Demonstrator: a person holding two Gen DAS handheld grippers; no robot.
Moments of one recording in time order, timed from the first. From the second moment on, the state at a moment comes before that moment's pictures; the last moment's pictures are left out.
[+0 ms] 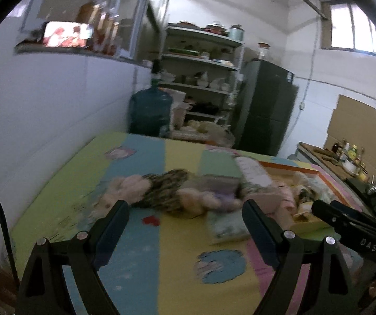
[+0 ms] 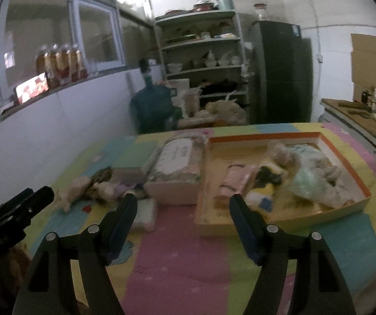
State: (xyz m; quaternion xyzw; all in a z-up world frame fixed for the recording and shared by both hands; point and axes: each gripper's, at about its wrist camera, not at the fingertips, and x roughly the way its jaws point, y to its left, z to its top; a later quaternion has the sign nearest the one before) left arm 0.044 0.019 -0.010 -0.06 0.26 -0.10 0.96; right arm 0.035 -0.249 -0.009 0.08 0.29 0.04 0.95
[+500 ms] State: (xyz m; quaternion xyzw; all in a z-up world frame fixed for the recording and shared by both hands) left arm 0.057 0.083 -0.043 -0.10 0.29 -0.07 0.95; right arm 0.090 -0.191 -0.064 0.09 0.37 0.12 0.92
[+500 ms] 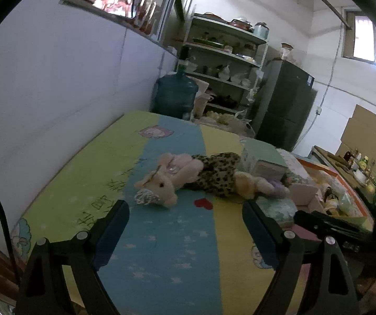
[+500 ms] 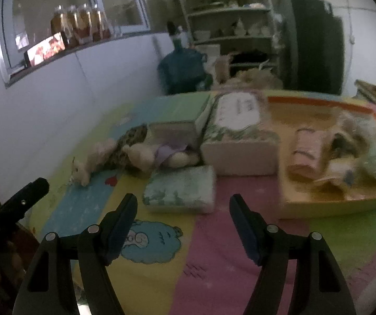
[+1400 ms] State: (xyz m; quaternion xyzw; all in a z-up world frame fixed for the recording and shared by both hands) left arm 0.125 0.096 -0.058 -0.06 0.33 -0.14 0.93; right arm 0.097 -0.150 -0.080 -0.03 0.38 0.20 0.90
